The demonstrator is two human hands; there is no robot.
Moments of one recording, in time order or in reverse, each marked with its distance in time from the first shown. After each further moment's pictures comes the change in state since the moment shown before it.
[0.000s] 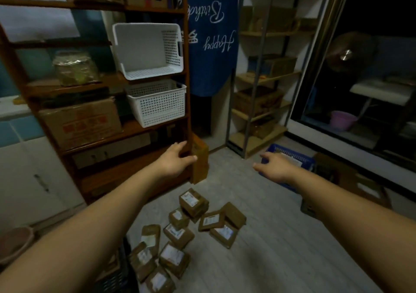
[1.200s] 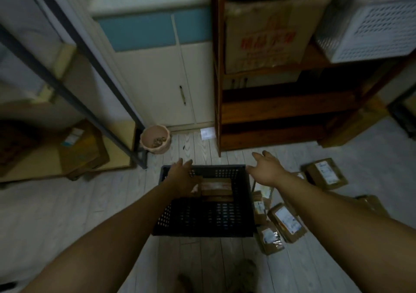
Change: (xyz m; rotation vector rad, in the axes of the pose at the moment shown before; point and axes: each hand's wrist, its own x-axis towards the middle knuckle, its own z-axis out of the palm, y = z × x) left_hand -0.051 -0.535 -0.237 0.215 0.037 -0.642; right_hand 0.145 -0.422 0.491 -0.244 -0.558 -0.314
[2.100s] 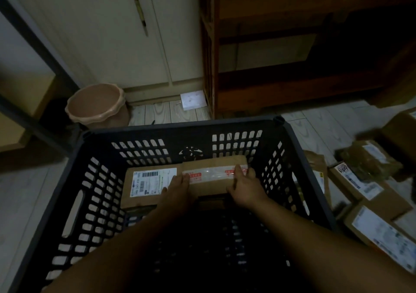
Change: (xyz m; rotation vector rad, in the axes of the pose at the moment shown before) left_hand 0.393 -0.238 0.406 0.248 -0.015 0.079; right_hand 0.377 0.153 0.462 0.107 0.067 0.075
